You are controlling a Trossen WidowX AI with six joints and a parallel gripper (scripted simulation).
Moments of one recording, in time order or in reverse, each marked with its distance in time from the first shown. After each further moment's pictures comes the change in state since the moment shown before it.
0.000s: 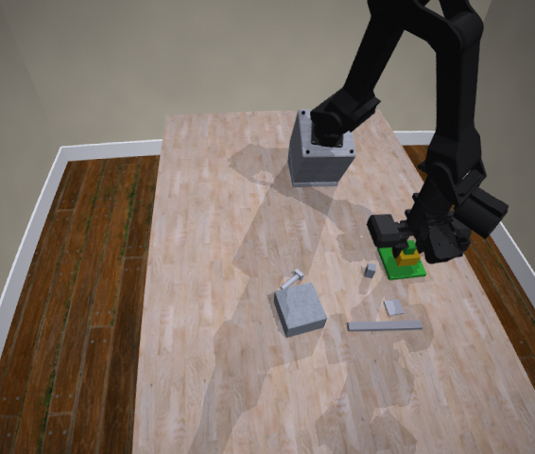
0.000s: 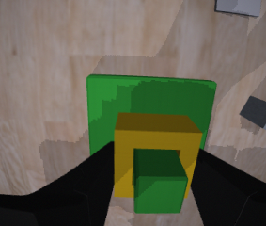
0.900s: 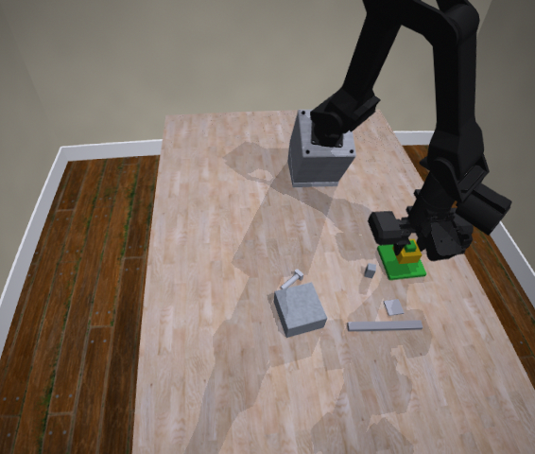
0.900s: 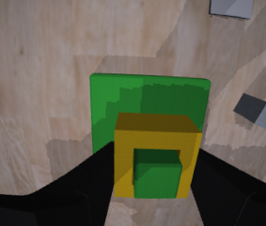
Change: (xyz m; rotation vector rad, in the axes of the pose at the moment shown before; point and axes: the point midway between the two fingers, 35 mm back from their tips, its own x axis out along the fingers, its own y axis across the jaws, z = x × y) arm -0.008 0.000 0.000 0.000 0.000 0.000
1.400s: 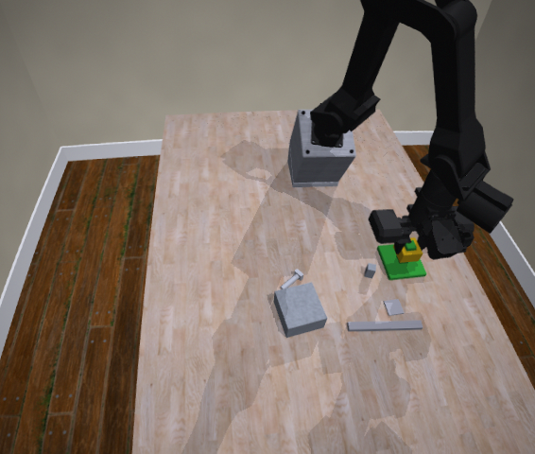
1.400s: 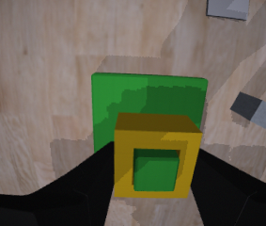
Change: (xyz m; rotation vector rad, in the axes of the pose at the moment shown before) arm -0.005 0.000 0.000 0.000 0.000 0.000
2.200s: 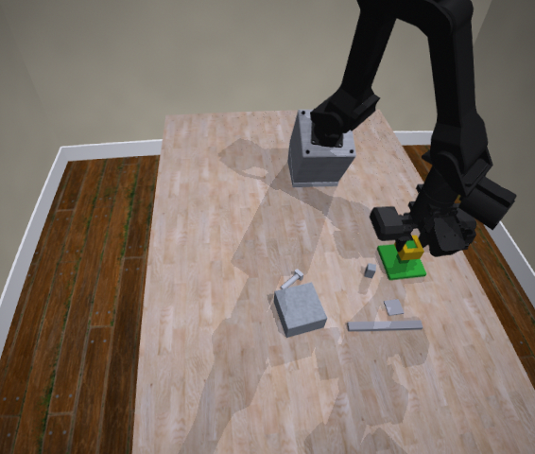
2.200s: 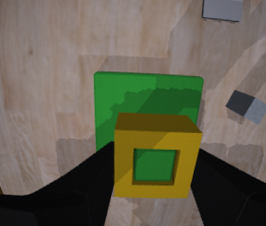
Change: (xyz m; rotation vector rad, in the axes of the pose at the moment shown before) arm -0.007 0.000 0.000 0.000 0.000 0.000
